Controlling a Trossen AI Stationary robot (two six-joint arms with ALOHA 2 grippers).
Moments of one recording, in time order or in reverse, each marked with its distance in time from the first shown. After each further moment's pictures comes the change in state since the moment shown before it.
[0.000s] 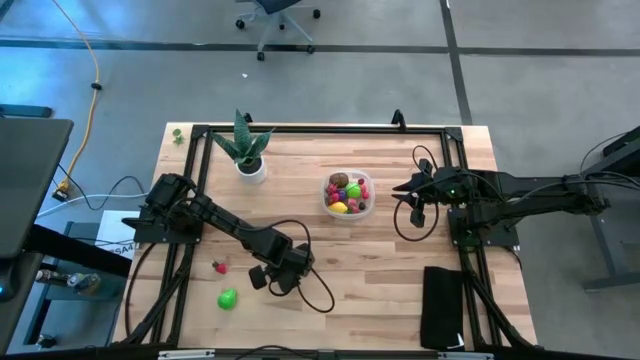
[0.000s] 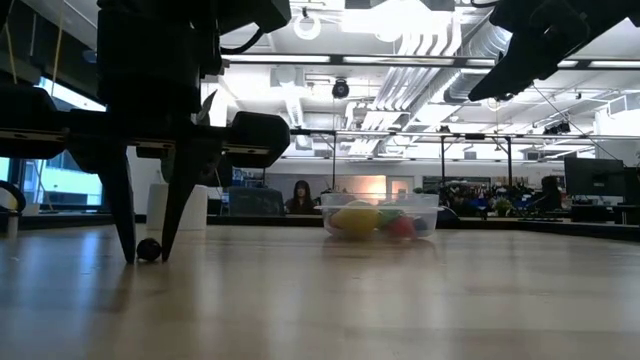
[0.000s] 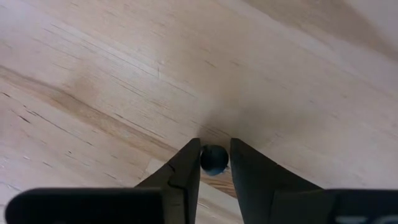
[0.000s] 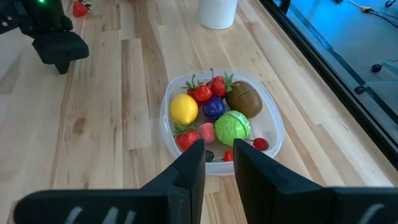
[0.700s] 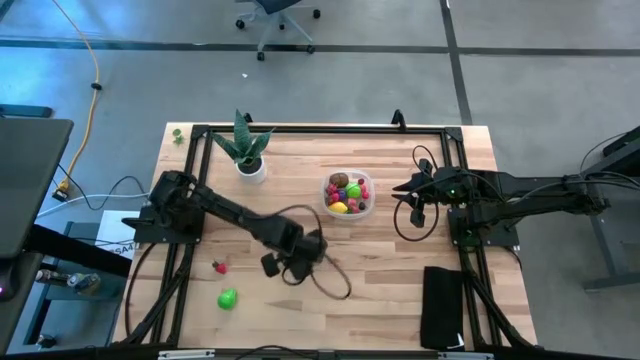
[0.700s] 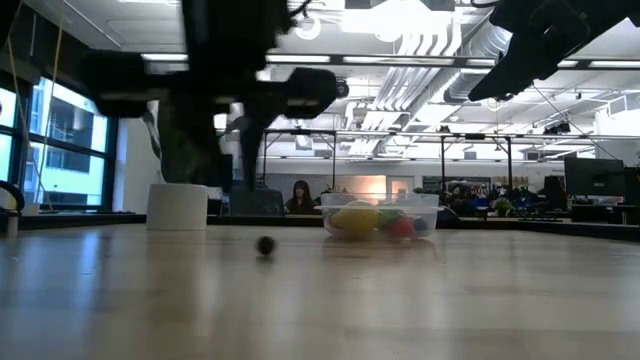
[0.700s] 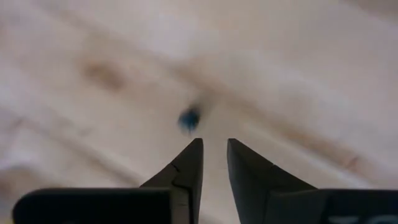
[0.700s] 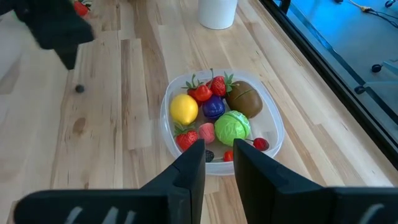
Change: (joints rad) left arm 0.071 0.003 0.191 -0.164 -0.091 0.078; right arm 0.000 0.000 0.000 0.000 0.000 0.000
